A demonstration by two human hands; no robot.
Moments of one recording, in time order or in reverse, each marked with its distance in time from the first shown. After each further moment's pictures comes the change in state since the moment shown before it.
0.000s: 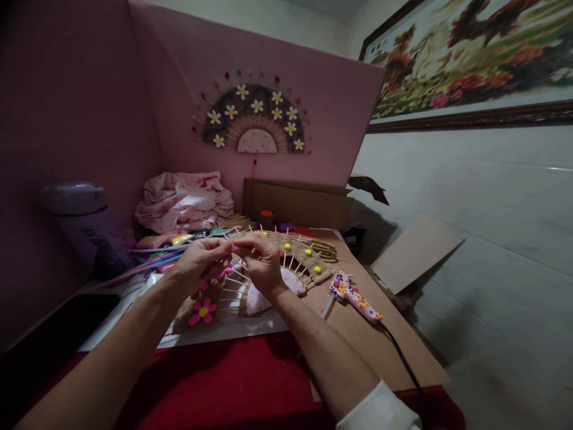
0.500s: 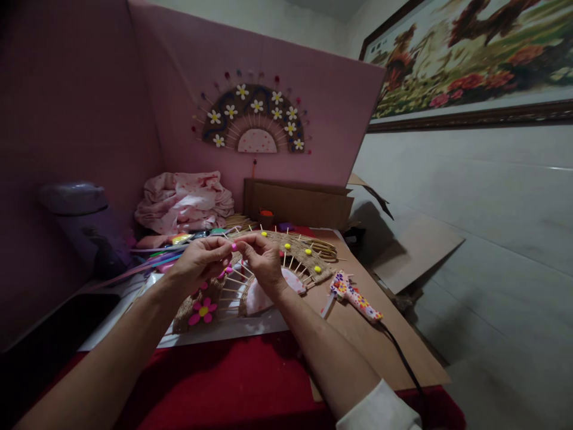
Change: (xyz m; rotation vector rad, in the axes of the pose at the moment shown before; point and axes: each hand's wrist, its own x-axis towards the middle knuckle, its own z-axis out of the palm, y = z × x) left_hand 0.002 -0.003 -0.002 0.017 -0.001 0.019; right_hand 0.000 0.009 0.001 0.249 -0.001 0.307
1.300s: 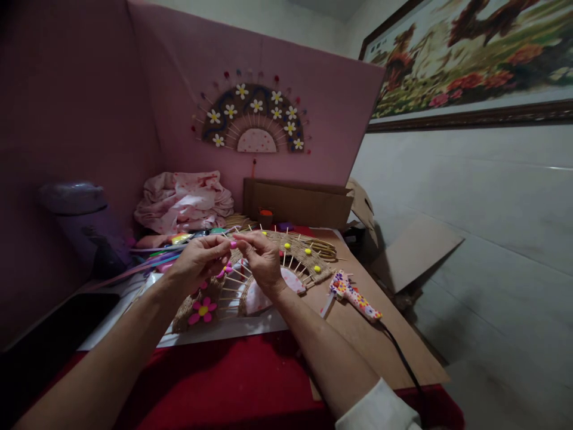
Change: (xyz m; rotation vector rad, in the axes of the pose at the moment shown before) left_hand -0.001 0.001 0.001 -0.019 -0.015 0.037; right_hand 0.001 -0.002 -0.001 -0.109 -0.004 -0.175
